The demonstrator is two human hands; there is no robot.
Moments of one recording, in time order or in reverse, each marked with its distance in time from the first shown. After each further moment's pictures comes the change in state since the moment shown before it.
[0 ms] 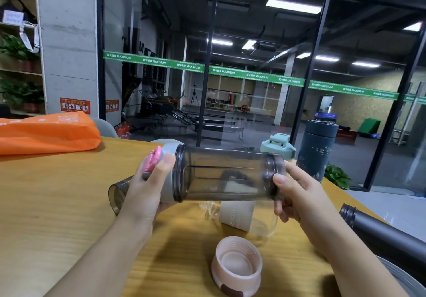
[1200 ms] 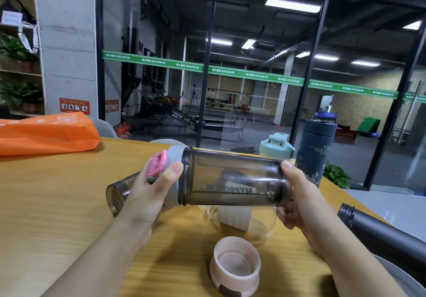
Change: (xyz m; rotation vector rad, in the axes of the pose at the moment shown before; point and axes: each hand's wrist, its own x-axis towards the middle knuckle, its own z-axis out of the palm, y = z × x) left_hand -0.002 -0.004 -0.001 0.088 -0.112 -0.011; right_hand 0.000 -0.001 0.001 0.013 0.114 0.280
